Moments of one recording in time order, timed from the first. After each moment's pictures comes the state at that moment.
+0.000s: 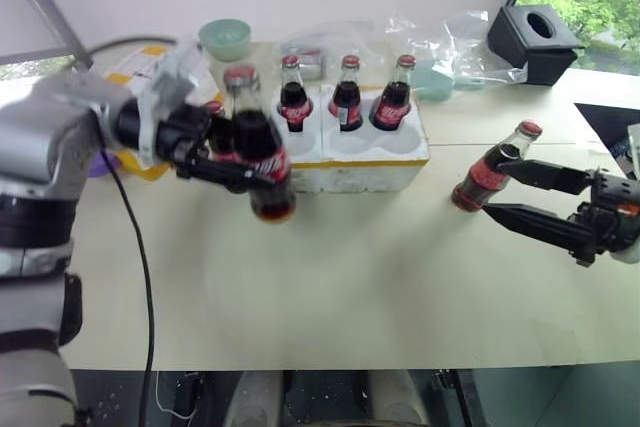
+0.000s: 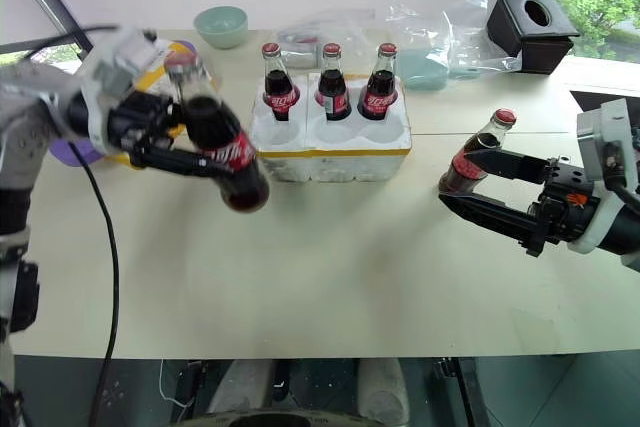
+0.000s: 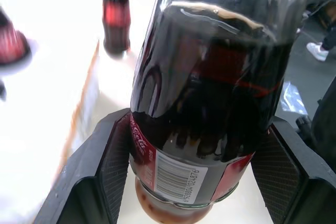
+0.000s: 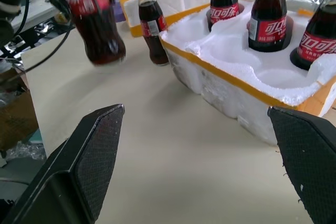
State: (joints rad) left arm -1.03 0.85 -0.09 0.06 -0.63 0.82 -1.55; right arm -0.01 -1.03 -0.72 -0.49 1.16 0.94 0.88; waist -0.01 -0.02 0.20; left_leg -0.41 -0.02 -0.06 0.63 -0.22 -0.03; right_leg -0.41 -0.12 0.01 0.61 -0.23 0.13
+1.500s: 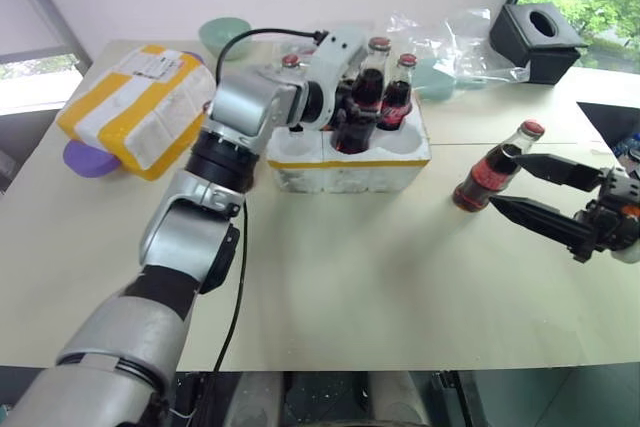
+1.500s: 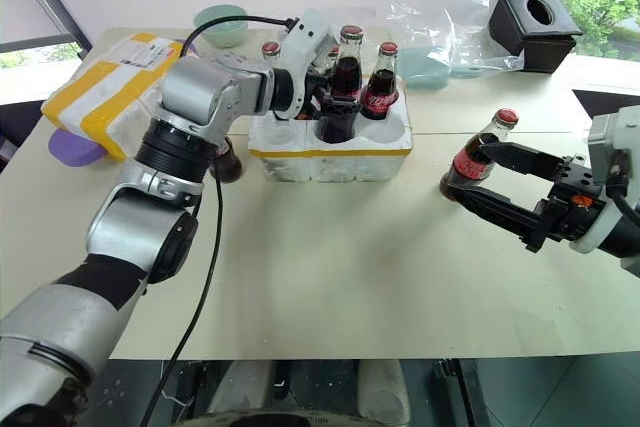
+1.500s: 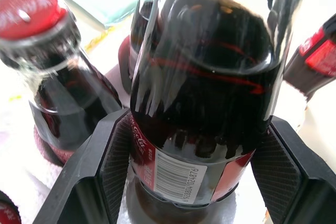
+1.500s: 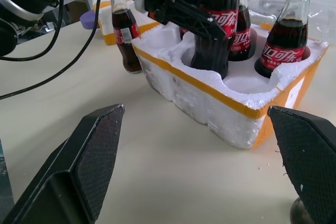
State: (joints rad) left arm -1.29 0.22 -0.22 0.50 -0.24 0.93 -0.69; right arm 0.04 -0.98 -0.74 -0.50 1.08 0.83 0.85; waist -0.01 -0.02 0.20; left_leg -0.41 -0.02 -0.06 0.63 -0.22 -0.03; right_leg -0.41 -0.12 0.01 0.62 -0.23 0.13
